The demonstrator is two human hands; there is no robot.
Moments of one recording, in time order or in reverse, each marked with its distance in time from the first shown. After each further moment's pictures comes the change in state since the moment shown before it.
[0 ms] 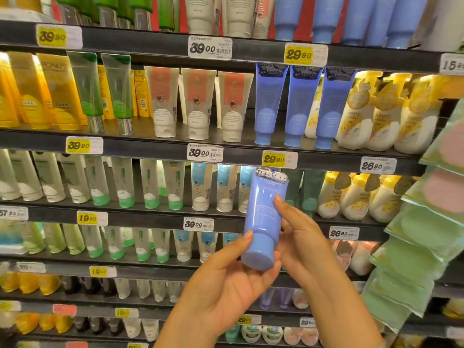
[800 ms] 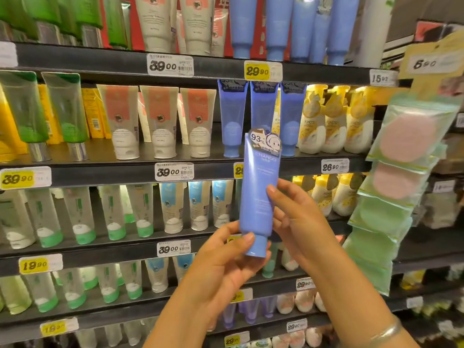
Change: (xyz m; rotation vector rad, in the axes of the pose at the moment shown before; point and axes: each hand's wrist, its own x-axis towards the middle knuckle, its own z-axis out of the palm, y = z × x) left_hand 0.037 0.020 -0.001 0.374 -0.145 0.104; right_hand -0.001 -0.032 0.006 -0.309 0.074 -0.366
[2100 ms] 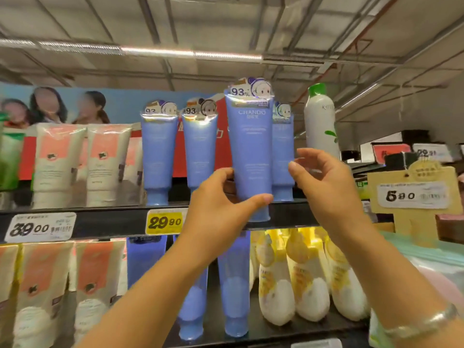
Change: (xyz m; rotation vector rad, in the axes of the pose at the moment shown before) left_hand 0.238 0.113 0.222 1.141 0.110 1.059; right_hand 0.231 -0.222 -0.112 -0.544 0.211 -0.811
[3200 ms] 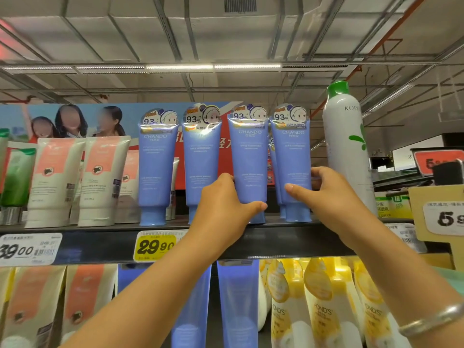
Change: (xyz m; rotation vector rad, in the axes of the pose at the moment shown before) left_hand 0.058 -0.024 0.018 0.542 0.022 -0.080; right_hand 0.059 0.060 0.014 -0.077 -0.230 0.099
